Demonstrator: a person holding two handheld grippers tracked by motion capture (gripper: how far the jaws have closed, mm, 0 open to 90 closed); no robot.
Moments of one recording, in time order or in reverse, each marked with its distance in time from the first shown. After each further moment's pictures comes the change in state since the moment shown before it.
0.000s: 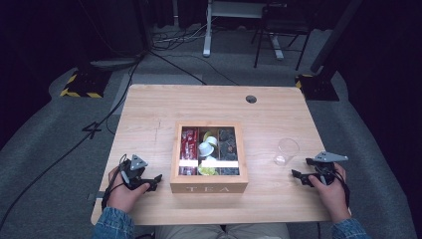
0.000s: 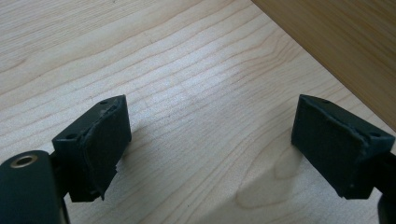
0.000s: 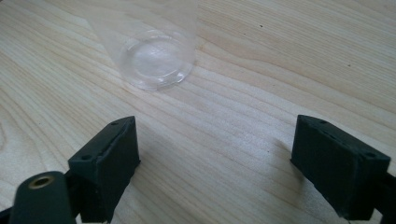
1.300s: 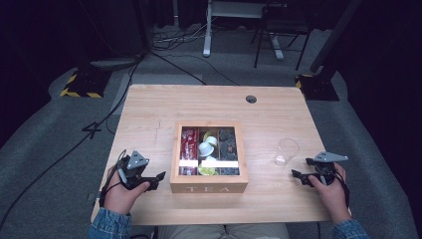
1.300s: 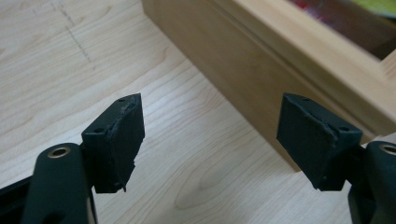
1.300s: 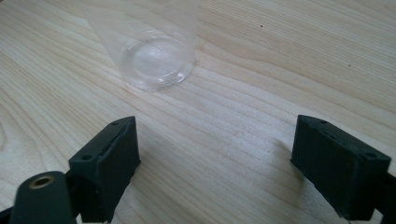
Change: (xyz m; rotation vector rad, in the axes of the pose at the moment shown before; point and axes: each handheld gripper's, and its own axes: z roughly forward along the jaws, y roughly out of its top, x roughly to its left) left arm -0.027 0.036 -0.049 -0.062 -0.083 0.045; right arm 0.000 0.000 0.000 0.000 0.000 0.000
